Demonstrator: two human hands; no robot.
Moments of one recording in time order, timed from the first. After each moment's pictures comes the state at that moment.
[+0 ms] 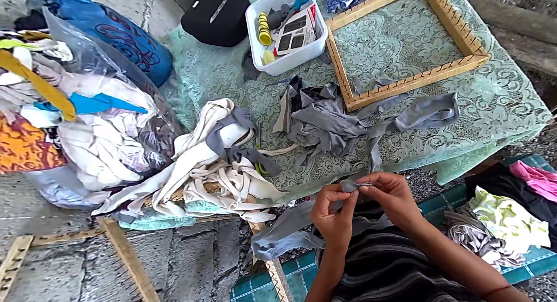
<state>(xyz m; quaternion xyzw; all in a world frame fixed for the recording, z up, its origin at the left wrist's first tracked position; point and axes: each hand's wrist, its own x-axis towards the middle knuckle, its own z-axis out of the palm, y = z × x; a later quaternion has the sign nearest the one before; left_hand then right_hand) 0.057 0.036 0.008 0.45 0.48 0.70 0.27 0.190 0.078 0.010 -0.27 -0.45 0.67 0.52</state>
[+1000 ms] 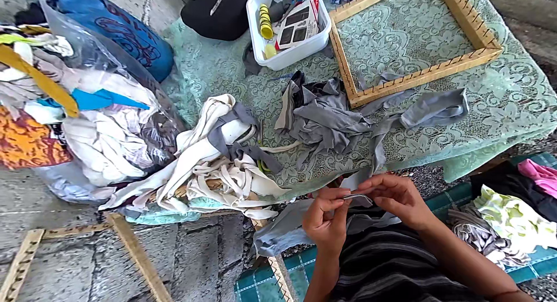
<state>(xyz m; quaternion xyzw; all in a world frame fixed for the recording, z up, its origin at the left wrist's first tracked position) 0.037 0.028 0.015 0.53 0.44 0.69 0.22 0.208 0.083 0.008 -0.16 -0.54 0.69 0.46</state>
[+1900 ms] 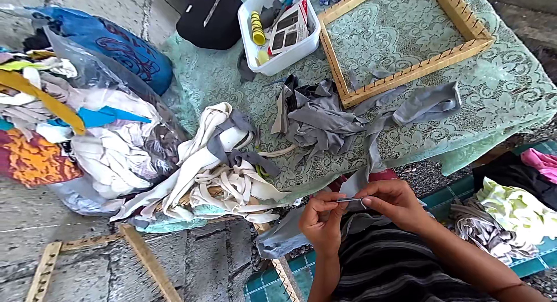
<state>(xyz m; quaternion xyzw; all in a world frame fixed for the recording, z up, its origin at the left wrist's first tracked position) 0.037 0.025 0.017 0.49 0.42 0.70 0.30 0.203 0.074 0.008 -0.18 -0.55 0.65 0.49</state>
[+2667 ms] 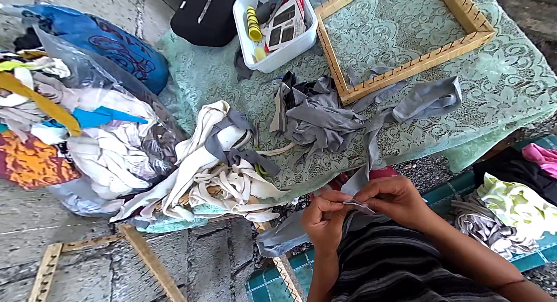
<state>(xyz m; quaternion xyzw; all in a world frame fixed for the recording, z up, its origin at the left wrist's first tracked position) 0.031 0.028 0.013 0.54 0.37 0.68 0.34 0.207 0.077 0.010 -0.19 -0.60 0.61 0.49</state>
